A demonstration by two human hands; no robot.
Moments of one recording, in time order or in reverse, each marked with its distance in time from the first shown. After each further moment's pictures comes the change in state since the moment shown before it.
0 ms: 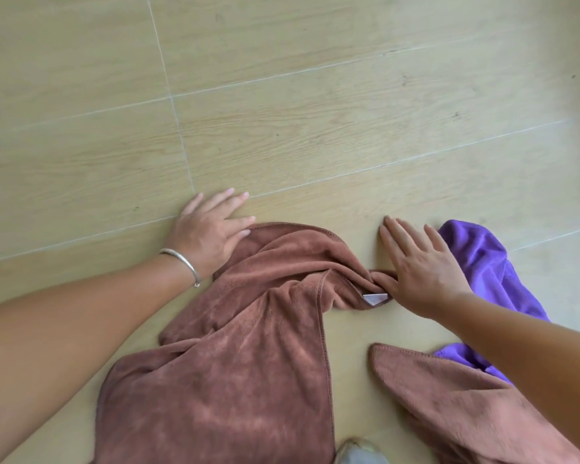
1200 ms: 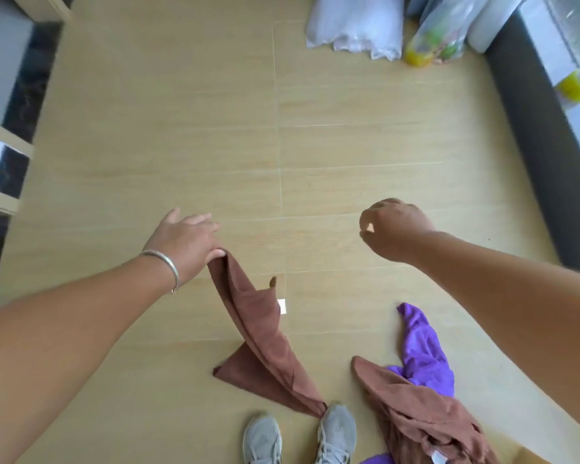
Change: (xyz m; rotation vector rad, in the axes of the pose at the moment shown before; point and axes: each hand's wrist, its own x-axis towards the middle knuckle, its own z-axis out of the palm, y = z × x) left_hand -0.088 0.042 -0.509 0.381 -0.461 -0.381; right_hand -0.048 -0.036 -0.525 0.111 0.023 -0.133
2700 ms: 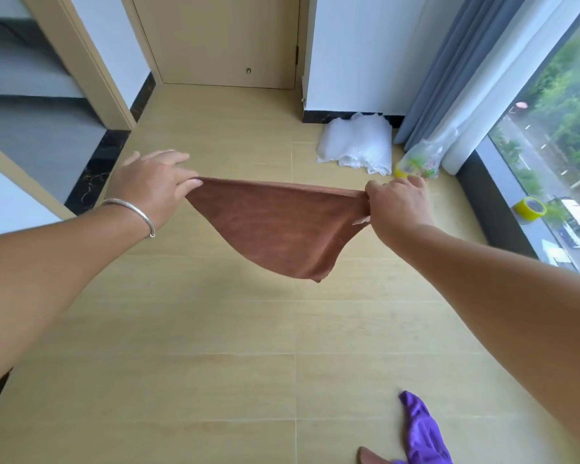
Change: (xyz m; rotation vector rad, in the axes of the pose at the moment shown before) left_hand -0.059 -0.172 -0.224 -0.281 0.776 -0.187; right_hand 0.003 -0.073 -0.257 -0.203 0.522 0.112
